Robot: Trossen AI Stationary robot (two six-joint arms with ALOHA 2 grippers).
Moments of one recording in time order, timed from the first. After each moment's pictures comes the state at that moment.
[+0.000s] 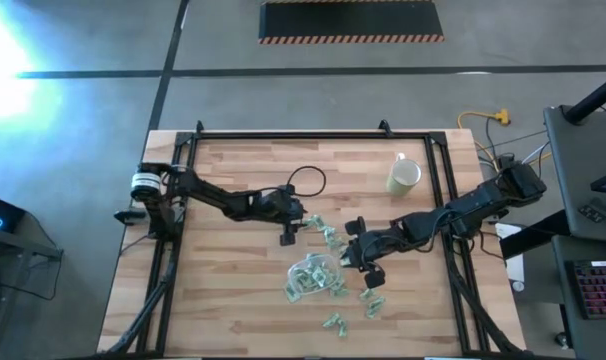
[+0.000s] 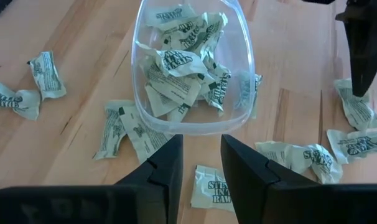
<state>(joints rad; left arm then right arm) 0.08 1.78 0.78 0.35 -0.05 0.12 0.31 1.48 0.72 -0.05 0.03 0.00</state>
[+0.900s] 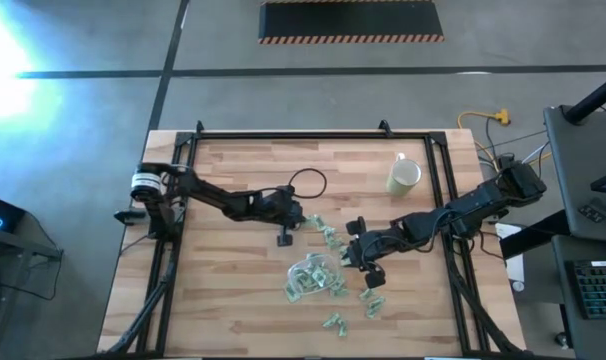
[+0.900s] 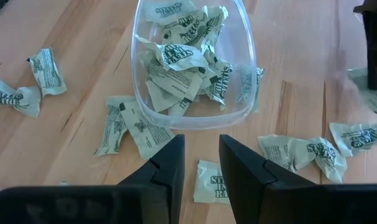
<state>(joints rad) 0.08 1.78 0.79 0.30 -0.05 0.16 0.31 1.48 0.72 -0.06 0.03 0.02</state>
